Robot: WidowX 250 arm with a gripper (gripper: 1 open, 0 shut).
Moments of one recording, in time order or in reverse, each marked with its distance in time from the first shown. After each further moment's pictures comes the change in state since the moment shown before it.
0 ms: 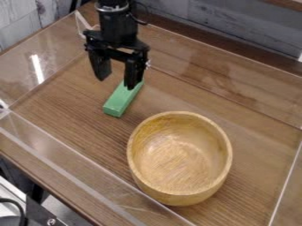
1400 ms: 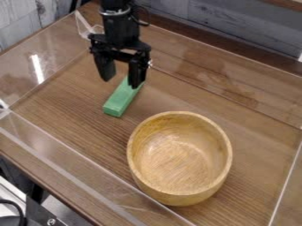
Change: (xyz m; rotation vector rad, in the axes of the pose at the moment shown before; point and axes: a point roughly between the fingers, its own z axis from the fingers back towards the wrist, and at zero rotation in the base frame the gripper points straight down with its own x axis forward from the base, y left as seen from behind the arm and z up) arm 0.016 0.005 -0.007 -0.041 -0.007 0.005
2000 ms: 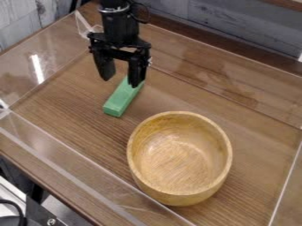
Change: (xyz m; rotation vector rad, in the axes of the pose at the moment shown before) arm -0.002 -0.002 0.001 -0.018 0.014 0.007
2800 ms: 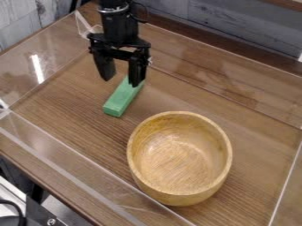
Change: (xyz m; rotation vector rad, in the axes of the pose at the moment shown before) arm 0.003 0.002 -0.005 -0.013 -0.002 0.011
